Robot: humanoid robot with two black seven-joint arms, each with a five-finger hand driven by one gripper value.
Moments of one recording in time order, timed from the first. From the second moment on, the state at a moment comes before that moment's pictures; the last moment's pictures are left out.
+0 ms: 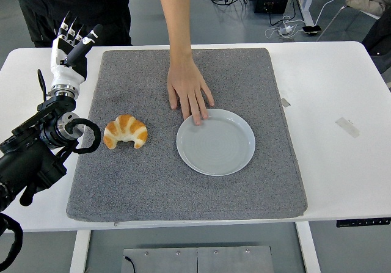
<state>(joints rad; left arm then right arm) -0.86 0.11 -0.71 -0.49 0.01 -0.03 -0.61 -0.10 0.00 0.06 0.17 -0.09 -0.05 0.23</state>
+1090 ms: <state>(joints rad) -0.86 0.11 -0.71 -0.50 0.00 -0.04 -0.61 -0.10 0.00 0.06 0.17 -0.09 -0.05 0.23</state>
